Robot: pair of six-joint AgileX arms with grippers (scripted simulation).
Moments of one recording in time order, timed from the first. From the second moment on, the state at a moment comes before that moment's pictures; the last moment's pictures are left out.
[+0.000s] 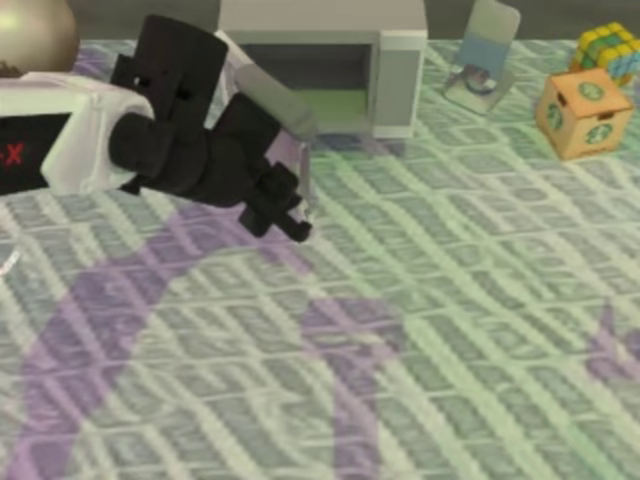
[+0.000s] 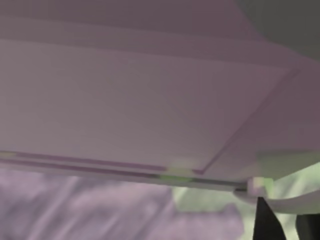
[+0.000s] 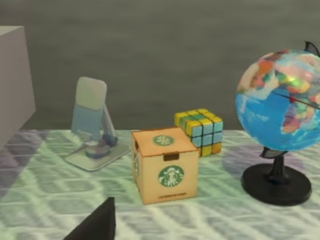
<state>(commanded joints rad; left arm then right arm) -0.43 1.81 1.15 -0.26 0.31 0.34 0.00 0.00 0.00 0.00 0.00 0.00</state>
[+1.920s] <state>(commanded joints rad) -0.41 1.80 1.14 -0.28 0.36 0.41 0.00 0.00 0.00 0.00 0.00 0.00</state>
